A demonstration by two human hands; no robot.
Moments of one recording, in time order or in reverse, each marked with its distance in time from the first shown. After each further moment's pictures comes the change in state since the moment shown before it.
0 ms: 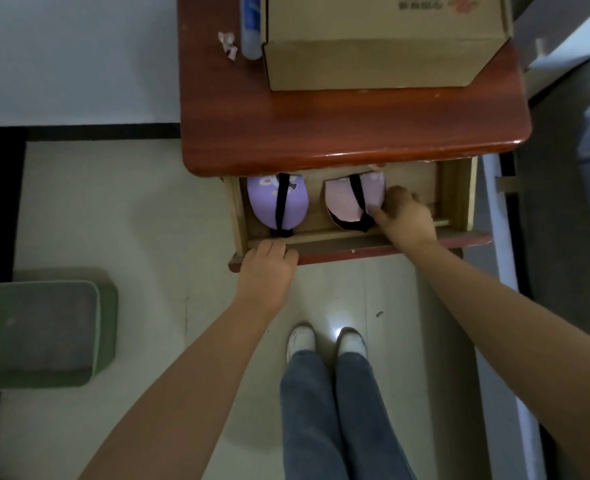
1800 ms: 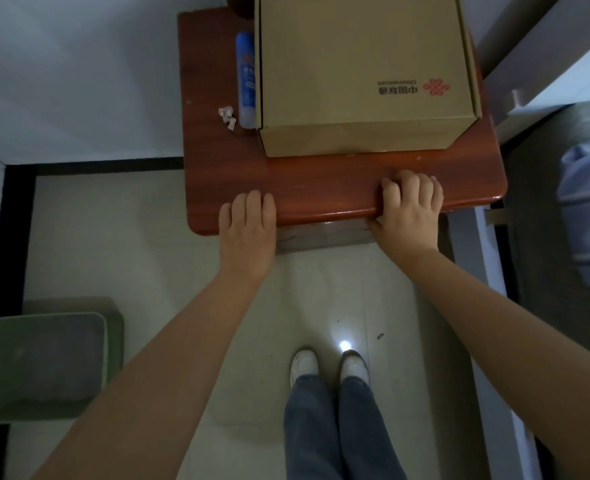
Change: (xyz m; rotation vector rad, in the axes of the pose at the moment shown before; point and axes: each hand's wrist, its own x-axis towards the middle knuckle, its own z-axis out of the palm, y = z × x) left_hand 0.077 -0.046 -0.051 0.224 0.177 -0.164; right_hand 0.003 -0.050 -0.063 -0.369 0.392 -0.339
